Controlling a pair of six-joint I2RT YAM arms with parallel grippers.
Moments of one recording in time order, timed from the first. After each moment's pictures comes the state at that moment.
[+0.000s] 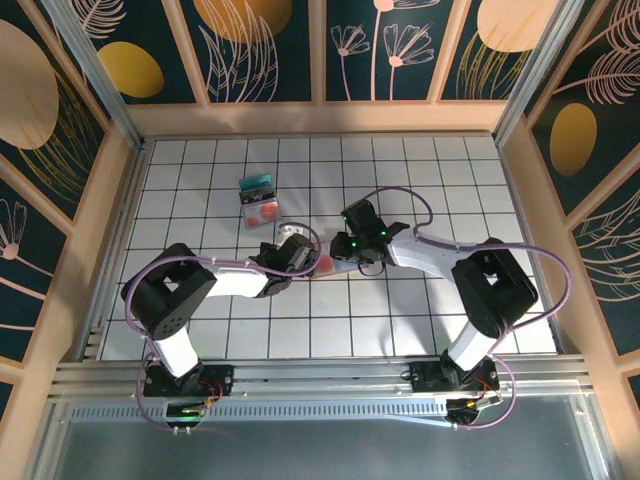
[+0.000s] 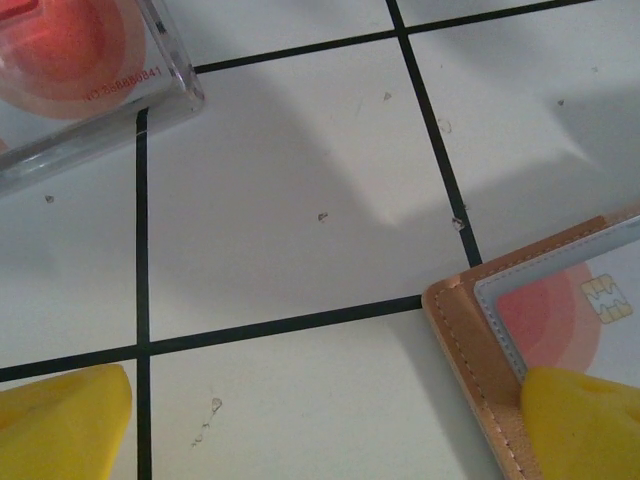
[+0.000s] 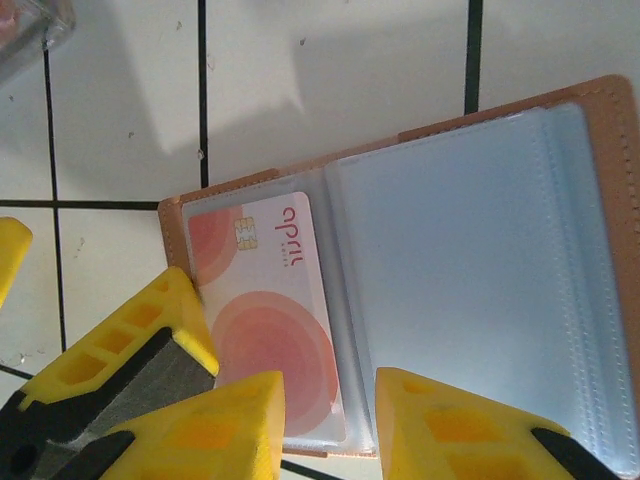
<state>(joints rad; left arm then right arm) -0.81 1.76 0.75 0.13 -0.48 -0.47 0.69 1.66 0.96 -0.28 -0.12 0.72</state>
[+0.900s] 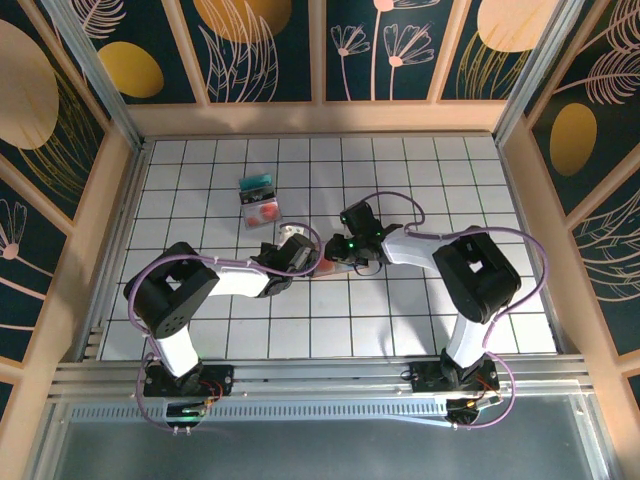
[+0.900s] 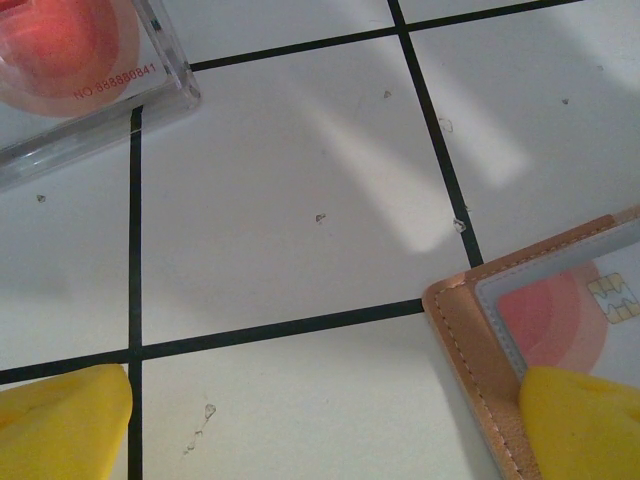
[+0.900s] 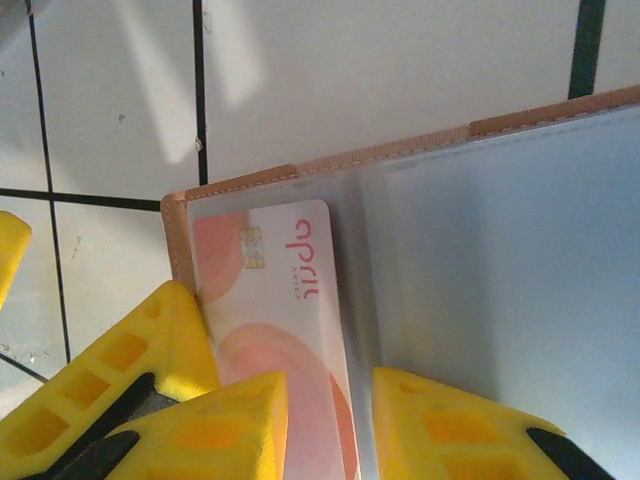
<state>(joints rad) -0.81 1.77 0.76 0.14 -0.48 -0.48 0.65 1.78 0.94 -0.15 -0.26 0.73</state>
